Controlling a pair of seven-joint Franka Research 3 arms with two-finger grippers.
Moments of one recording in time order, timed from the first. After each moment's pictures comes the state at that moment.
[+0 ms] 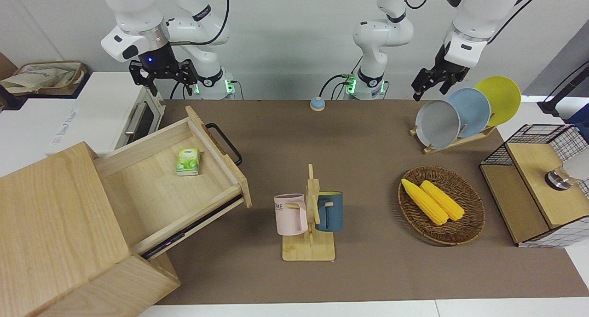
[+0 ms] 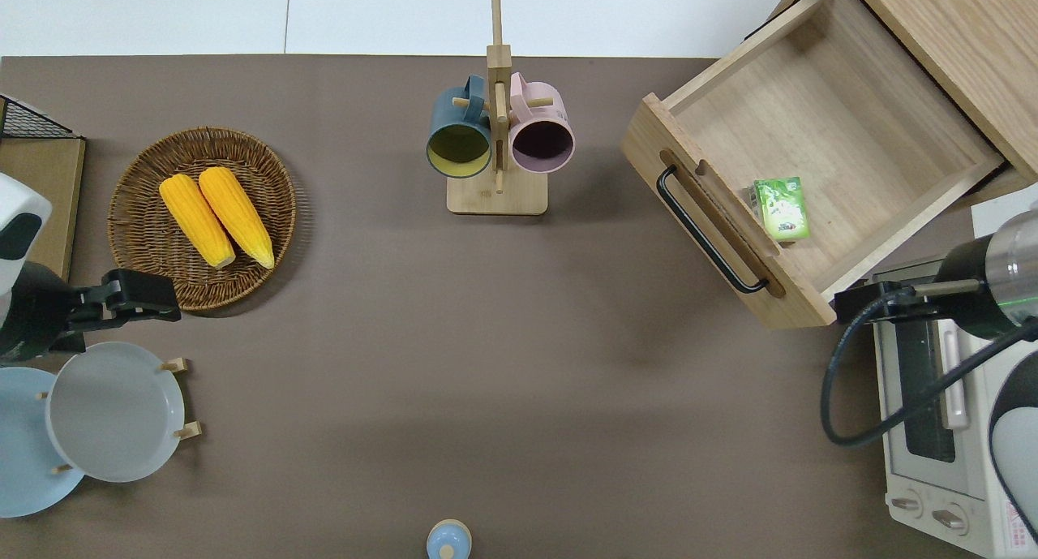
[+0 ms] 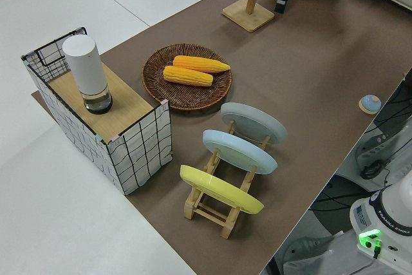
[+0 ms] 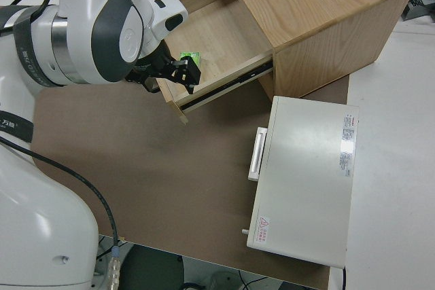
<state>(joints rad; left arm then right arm) 0.02 -0.13 -0.07 -1.71 -0.04 1.56 -0.33 -0.04 -0.08 0.12 -1.63 -0.01 1.50 0.06</state>
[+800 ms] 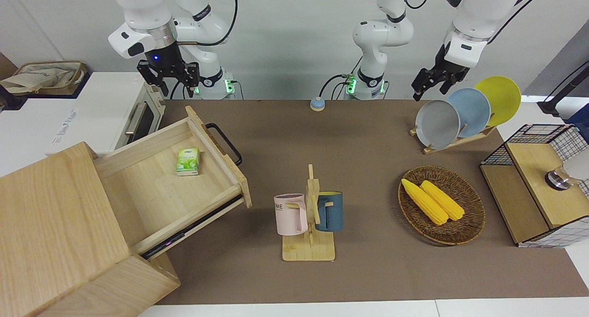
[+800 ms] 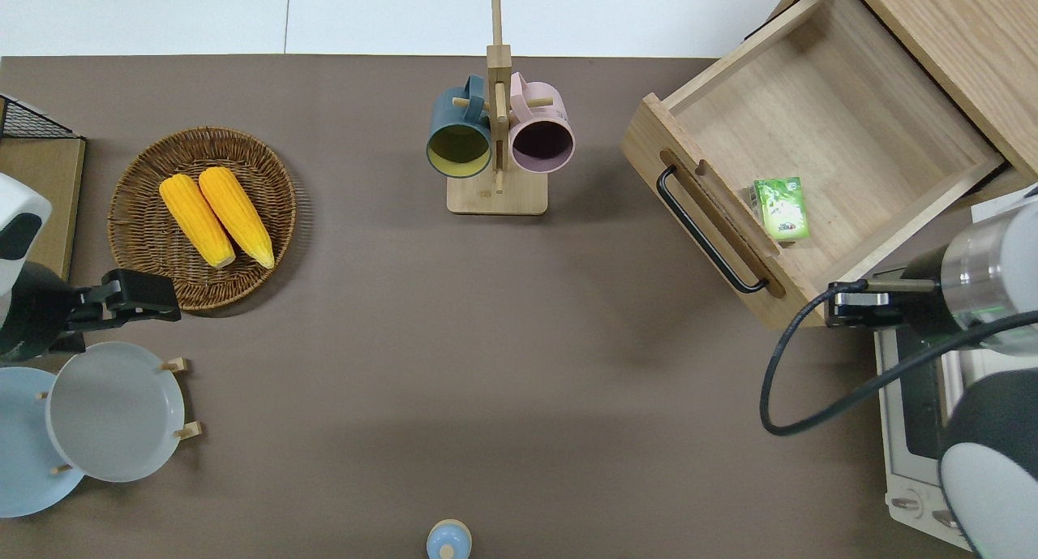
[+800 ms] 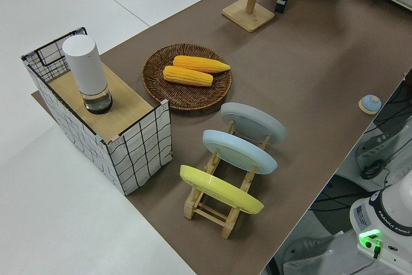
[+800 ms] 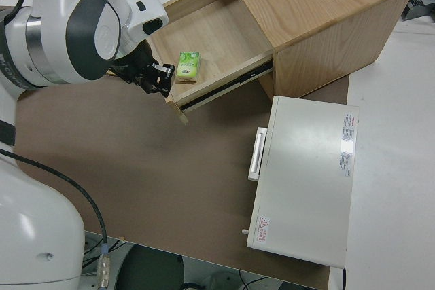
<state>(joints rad) 0.02 -0.13 -0.07 -1.71 -0.04 1.56 -0.33 -0.04 -0.08 0.19 -1.62 -0.02 1.48 0.27</state>
